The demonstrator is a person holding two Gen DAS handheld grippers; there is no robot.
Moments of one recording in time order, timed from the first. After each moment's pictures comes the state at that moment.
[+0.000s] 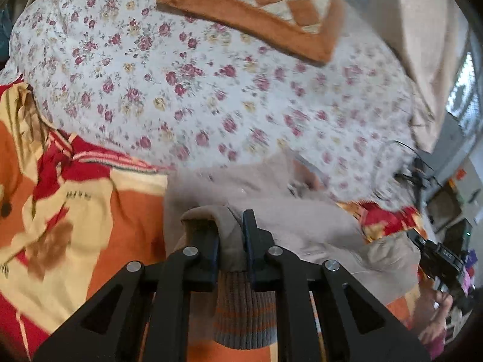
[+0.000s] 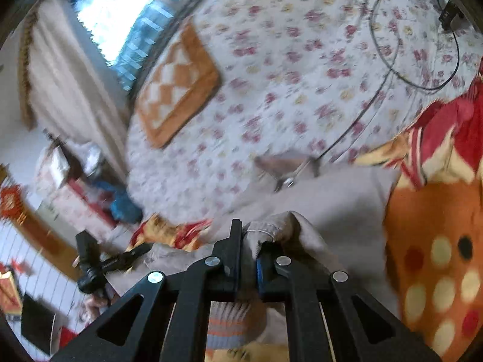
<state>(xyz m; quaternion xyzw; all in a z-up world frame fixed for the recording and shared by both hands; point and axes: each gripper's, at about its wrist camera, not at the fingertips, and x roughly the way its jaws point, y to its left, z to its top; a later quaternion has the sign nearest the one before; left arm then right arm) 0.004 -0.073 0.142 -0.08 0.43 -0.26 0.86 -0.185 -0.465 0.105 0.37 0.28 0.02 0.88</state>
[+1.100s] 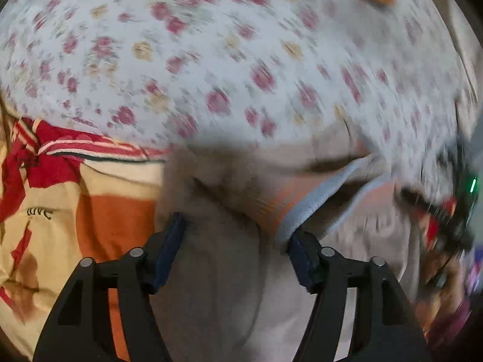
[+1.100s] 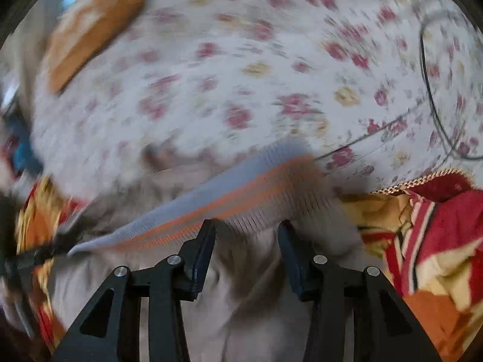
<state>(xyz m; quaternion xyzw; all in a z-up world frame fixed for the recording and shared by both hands) 0.107 -0.118 0.070 -0.05 0.52 -0.22 0.82 -0.015 -0.483 0.036 0.20 0.42 -0.10 0.88</state>
